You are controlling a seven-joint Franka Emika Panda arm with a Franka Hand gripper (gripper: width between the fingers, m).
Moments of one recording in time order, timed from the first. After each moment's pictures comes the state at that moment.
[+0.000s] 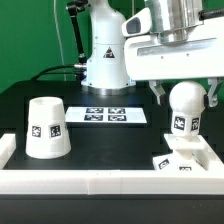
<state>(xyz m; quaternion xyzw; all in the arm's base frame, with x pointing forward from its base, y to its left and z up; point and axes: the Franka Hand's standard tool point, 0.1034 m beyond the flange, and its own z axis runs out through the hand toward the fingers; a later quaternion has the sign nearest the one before) 0.598 0.102 0.118 -0.93 0.34 -0.02 0.10</state>
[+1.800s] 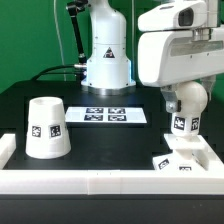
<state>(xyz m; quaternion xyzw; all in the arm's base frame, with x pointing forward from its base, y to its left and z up) 0.599 0.107 0.116 -0.93 -0.35 -0.06 0.01</state>
